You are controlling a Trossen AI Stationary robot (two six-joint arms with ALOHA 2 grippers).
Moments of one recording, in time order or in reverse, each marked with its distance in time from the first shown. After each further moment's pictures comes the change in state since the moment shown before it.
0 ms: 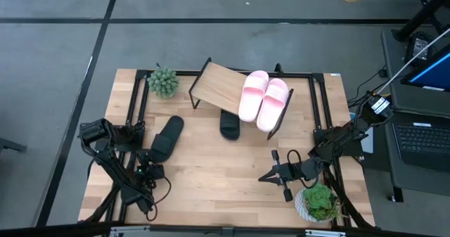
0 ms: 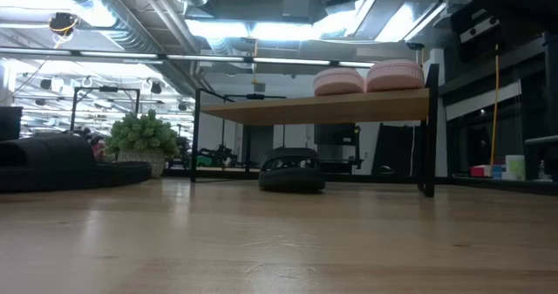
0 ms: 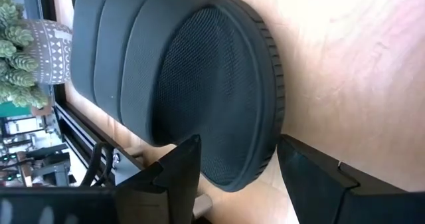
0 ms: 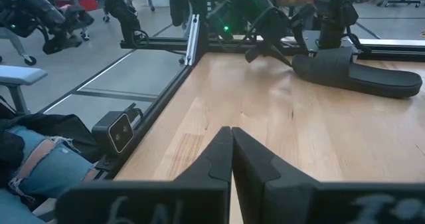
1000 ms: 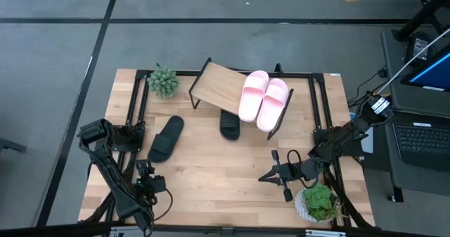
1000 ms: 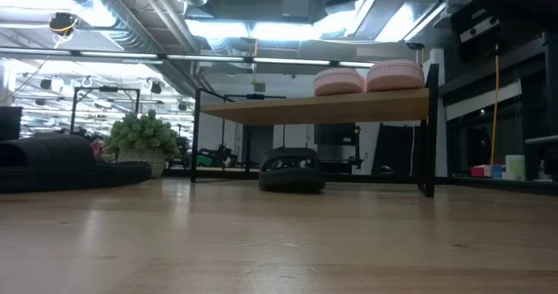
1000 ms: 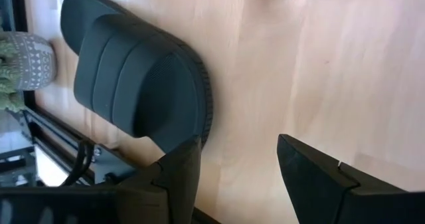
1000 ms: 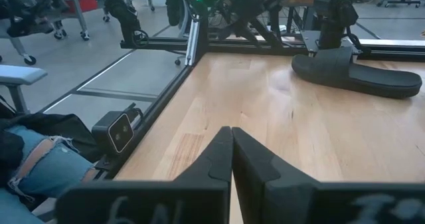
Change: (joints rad) left arm -0.006 0.001 0.296 -0.144 0.034 -0.004; right arm 0.000 0.000 0.000 0.000 0.000 -0.001
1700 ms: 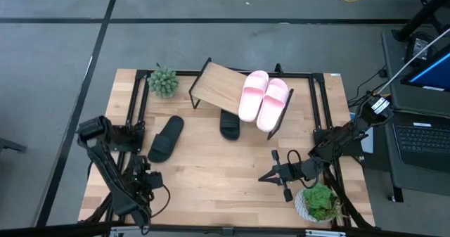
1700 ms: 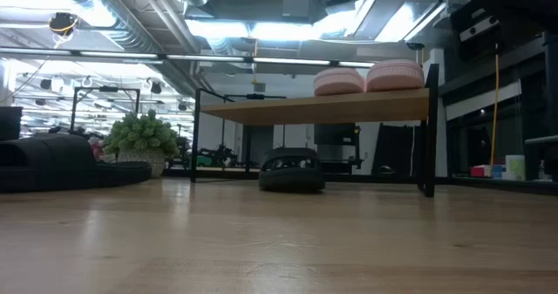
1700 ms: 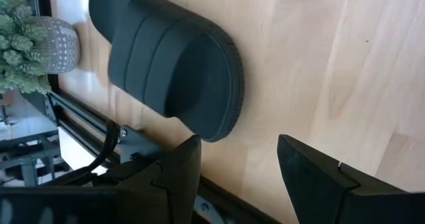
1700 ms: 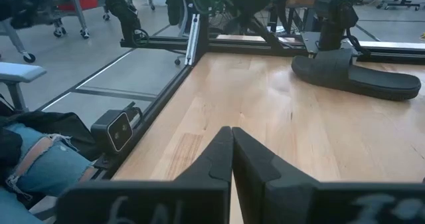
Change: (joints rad) left arm -0.006 -0.035 0.010 -0.103 0.035 -0.025; right arm 0.000 0.000 0.000 0.000 0.000 -0.013
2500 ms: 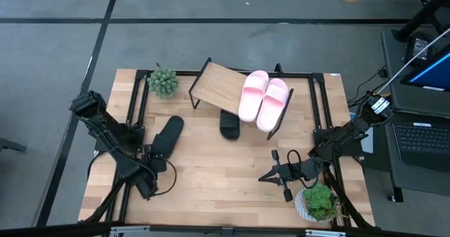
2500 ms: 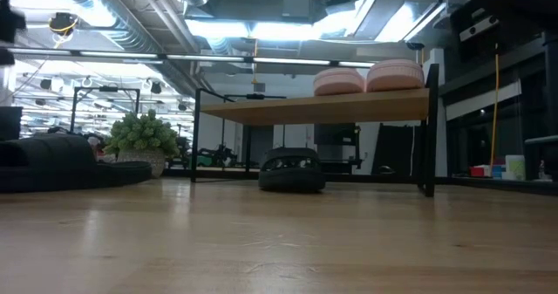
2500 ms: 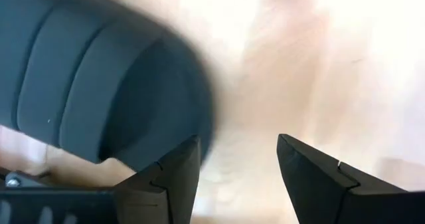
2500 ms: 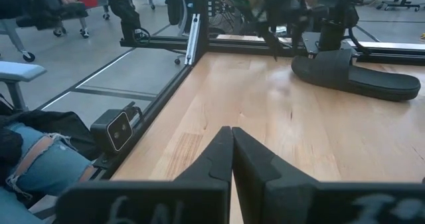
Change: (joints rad) left arm 0.163 -0.345 -0.392 0.470 0.081 0.199; right arm 0.000 0.000 0.000 0.000 0.000 -0.005
